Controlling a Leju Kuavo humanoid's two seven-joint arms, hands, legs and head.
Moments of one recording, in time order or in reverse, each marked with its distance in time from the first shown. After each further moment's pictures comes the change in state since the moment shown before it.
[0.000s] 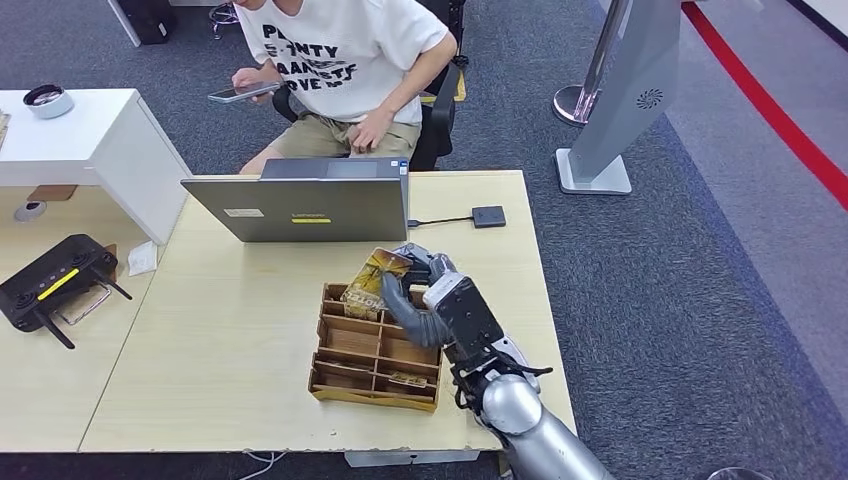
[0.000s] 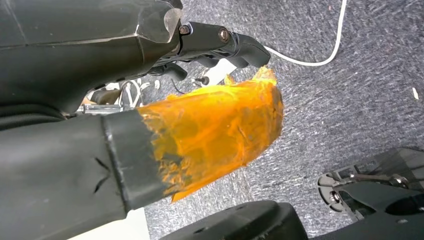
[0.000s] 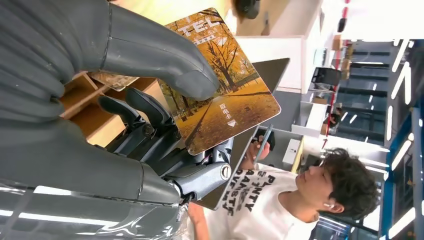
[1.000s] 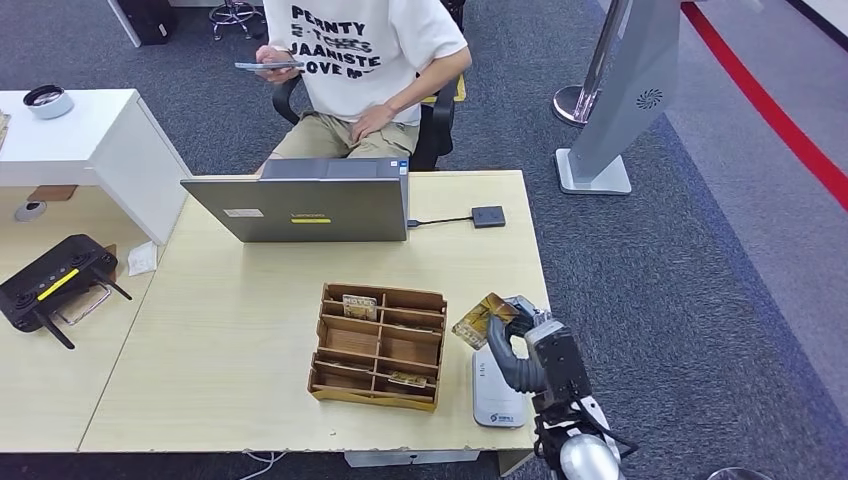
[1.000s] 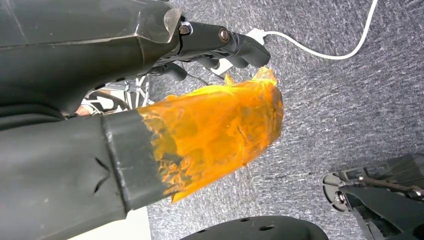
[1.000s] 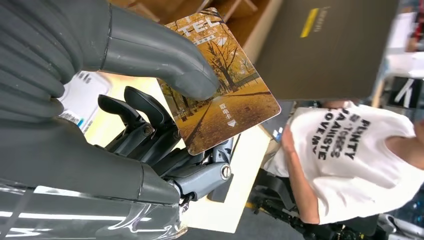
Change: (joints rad) left arm 0.029 0.007 0.065 0.000 0.043 0.021 -0.015; right arm 0.319 -0.105 -0.255 -0.105 0.082 -0.059 0.001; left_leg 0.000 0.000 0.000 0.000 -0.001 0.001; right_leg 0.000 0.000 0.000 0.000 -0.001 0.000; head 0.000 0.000
